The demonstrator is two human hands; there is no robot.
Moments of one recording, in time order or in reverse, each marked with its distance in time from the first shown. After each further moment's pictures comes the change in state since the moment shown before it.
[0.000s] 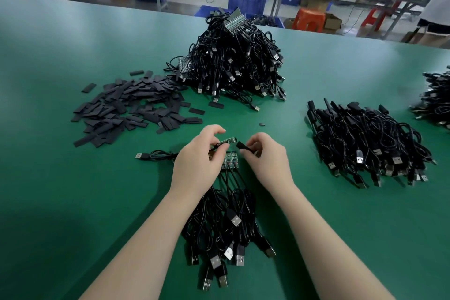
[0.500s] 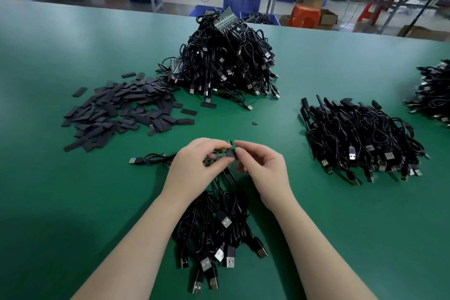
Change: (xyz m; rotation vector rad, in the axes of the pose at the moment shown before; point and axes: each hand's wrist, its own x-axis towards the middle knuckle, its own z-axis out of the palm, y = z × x) left_hand -0.002 -0.006 0.003 -0.080 -0.146 0.116; right_hand -0.033 -0.001 -0.009 0.752 -0.044 0.003
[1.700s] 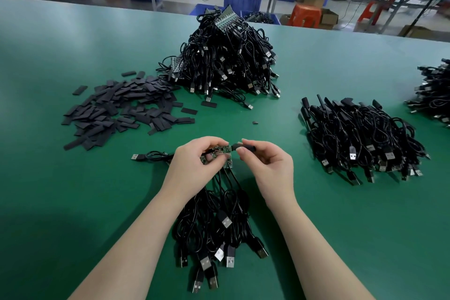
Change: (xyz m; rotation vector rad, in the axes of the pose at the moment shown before) left_hand -0.001 0.001 -0.002 -0.115 0.031 -0.071; right_hand -0.004 -0.005 0.000 0.057 0.100 -0.109
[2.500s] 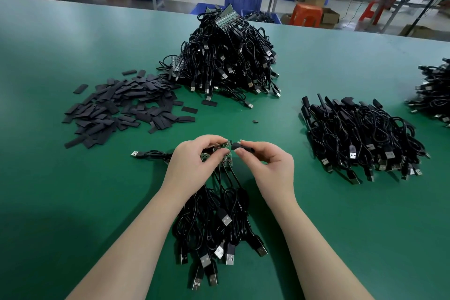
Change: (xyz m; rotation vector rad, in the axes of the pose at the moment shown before) left_hand 0.003 -0.001 0.000 0.054 0.016 0.020; right_hand -0.002 -0.003 0.000 -0.148 -0.001 -0.088
